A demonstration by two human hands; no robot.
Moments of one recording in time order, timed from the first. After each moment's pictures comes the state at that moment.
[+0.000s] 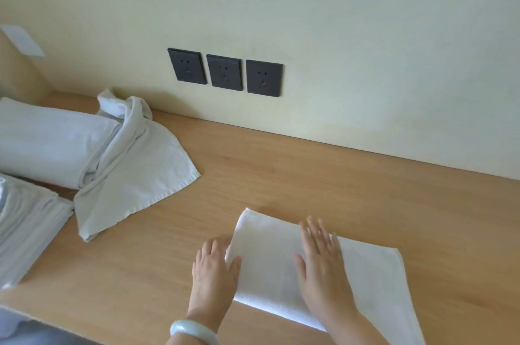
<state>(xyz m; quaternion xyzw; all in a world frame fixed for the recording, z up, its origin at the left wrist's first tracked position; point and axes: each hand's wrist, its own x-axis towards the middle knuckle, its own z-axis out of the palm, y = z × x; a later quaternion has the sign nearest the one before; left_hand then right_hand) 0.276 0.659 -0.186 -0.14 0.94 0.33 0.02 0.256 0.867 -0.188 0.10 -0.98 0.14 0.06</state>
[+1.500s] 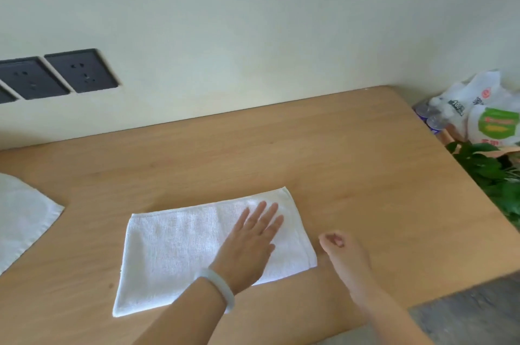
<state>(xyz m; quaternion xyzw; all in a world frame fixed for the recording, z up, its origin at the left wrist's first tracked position) 0.259 0.848 -0.201 0.46 0.89 0.03 0.01 0.360 1.044 -0.169 -0.39 -0.77 0.51 -0.05</state>
